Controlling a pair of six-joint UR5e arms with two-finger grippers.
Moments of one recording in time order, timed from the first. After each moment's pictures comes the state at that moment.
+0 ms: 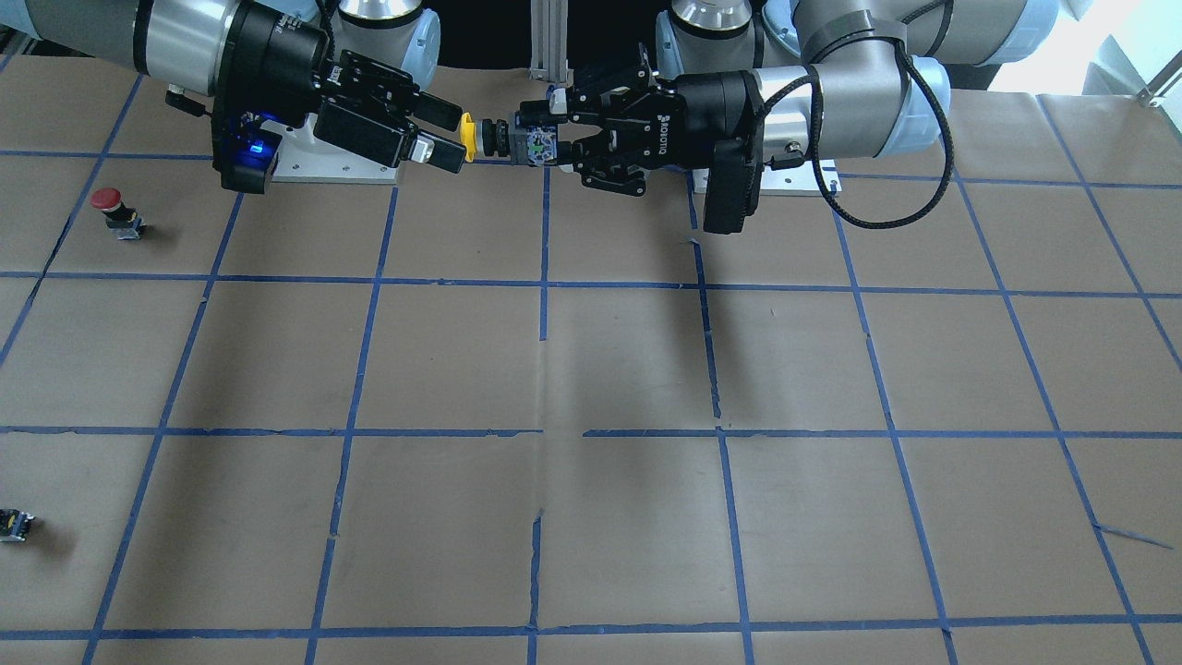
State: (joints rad) left arm -1.52 -1.51 -1.97 -1.42 0.11 0.21; right arm 1.42 -1.69 1.78 -1.42 -0.44 0.87
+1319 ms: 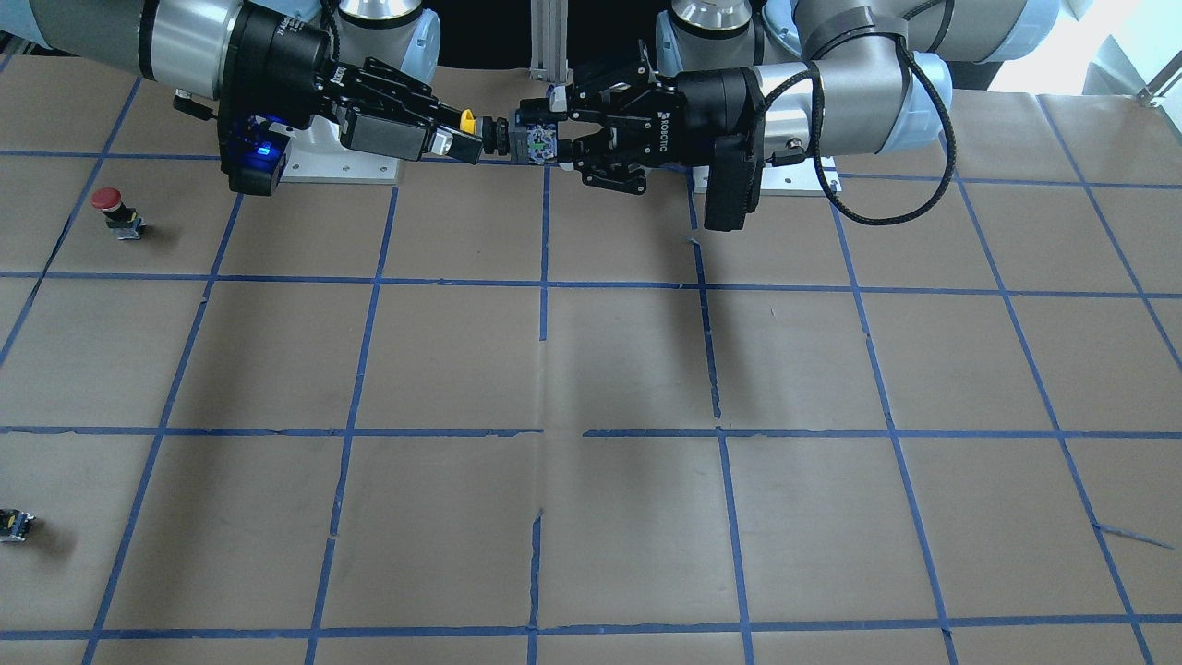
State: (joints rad) left arm -1.52 -1.50 -1.97 -1.42 0.12 0.21; right arm 1.42 -1.70 1.79 -1.41 -0.42 0.87
